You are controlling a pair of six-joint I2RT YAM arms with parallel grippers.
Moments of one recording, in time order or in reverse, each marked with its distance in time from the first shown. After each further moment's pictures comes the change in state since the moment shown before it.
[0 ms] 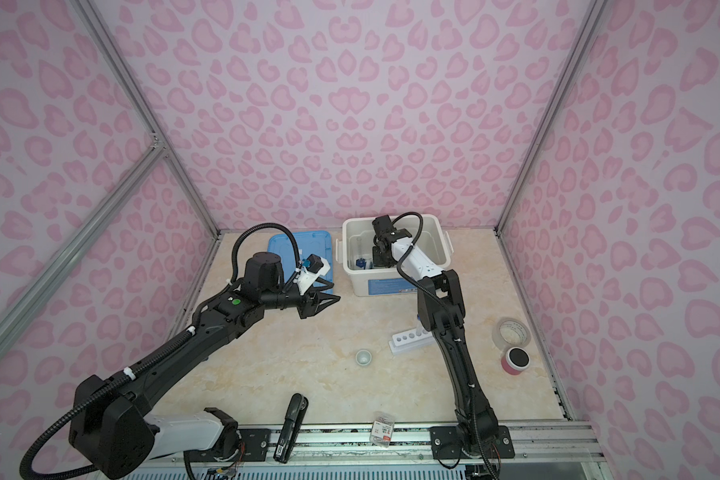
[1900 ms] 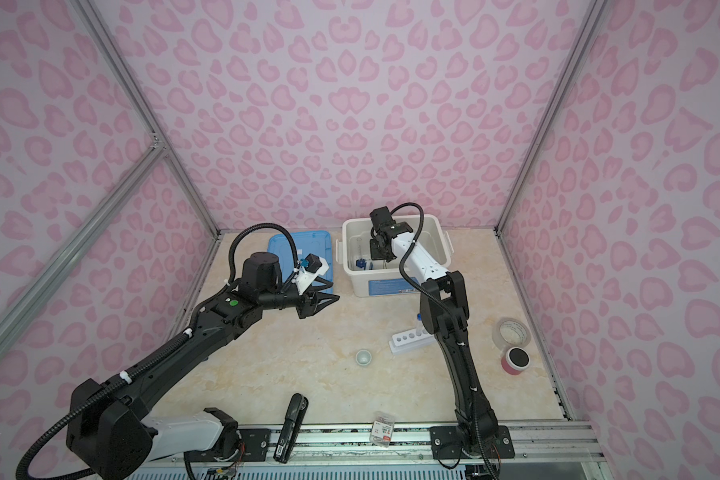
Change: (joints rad) left arm 0.000 -0.017 -0.001 0.000 -0.001 0.000; right arm 0.022 -0.090 0.003 -0.030 0.016 -0.021
